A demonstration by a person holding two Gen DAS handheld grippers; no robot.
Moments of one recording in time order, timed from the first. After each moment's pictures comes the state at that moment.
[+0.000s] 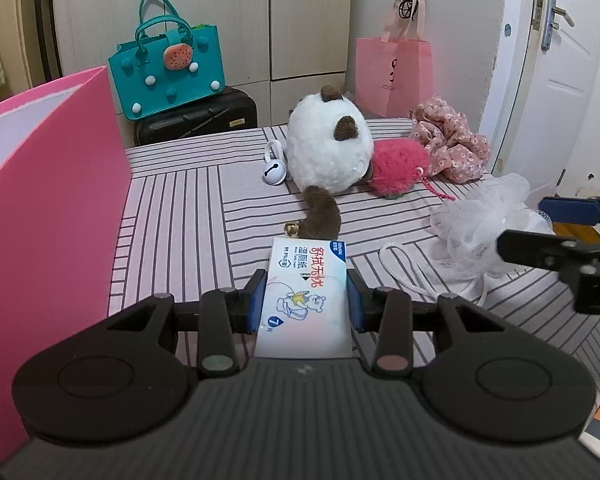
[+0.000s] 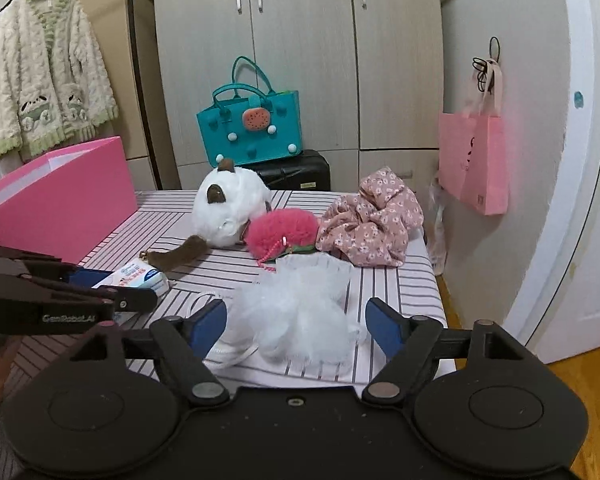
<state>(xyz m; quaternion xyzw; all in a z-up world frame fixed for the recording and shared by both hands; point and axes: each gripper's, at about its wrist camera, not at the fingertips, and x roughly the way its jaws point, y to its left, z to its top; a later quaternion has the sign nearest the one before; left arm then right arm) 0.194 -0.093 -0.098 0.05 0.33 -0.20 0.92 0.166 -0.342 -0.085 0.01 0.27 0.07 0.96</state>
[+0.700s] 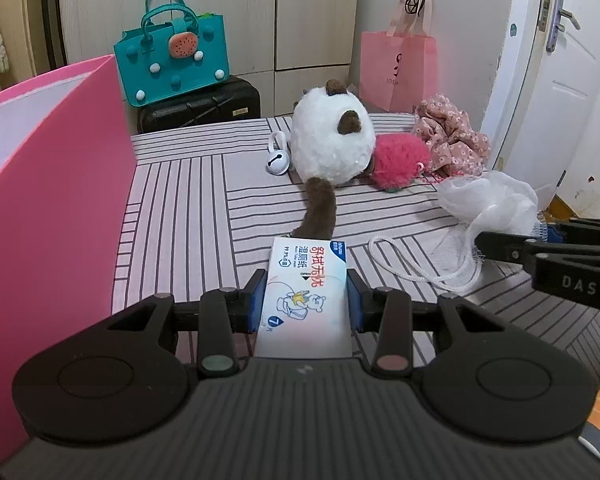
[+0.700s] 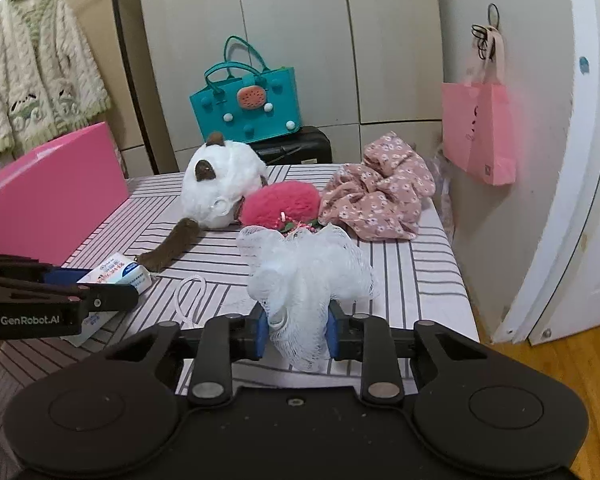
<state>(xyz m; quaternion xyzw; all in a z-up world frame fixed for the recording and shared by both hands) 0.192 -0.089 -0.095 0.05 0.35 -0.20 0.92 0.185 -0.343 -0.103 0.04 0.30 0.07 0.95</state>
